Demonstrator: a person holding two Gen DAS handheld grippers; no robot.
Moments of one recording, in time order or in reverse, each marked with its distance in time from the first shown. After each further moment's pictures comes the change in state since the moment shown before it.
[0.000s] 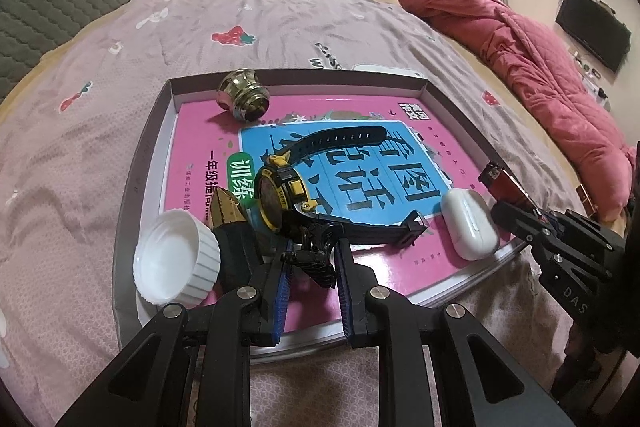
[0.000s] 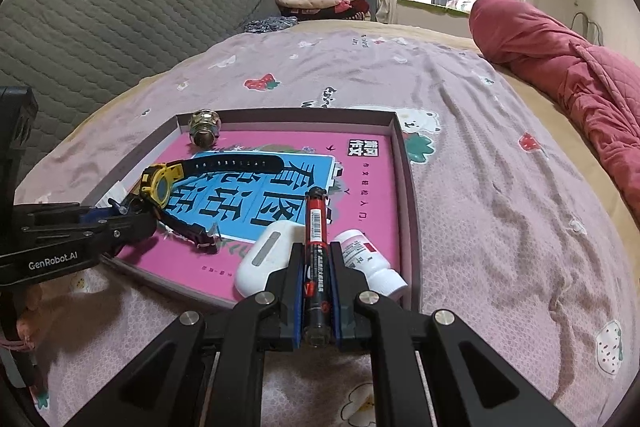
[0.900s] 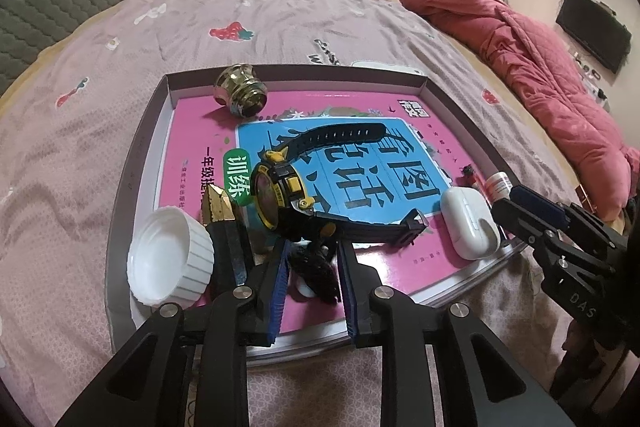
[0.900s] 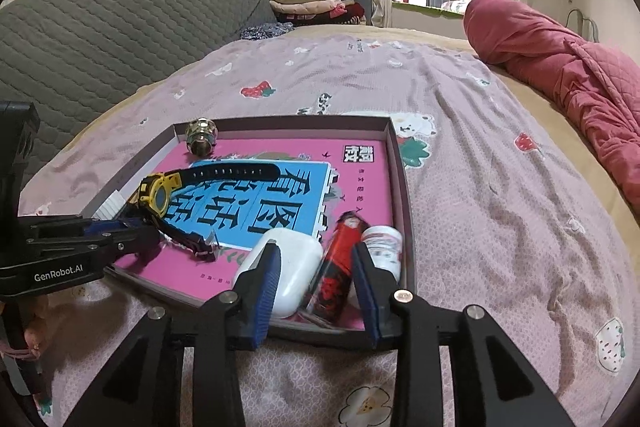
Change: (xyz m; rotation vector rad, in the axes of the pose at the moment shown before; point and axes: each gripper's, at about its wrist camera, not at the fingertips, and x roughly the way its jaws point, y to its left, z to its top) left arm 0.003 0.002 0.001 -0.009 0.008 -0.008; right arm -0.003 -0.004 0.001 0.021 -0.028 -0.003
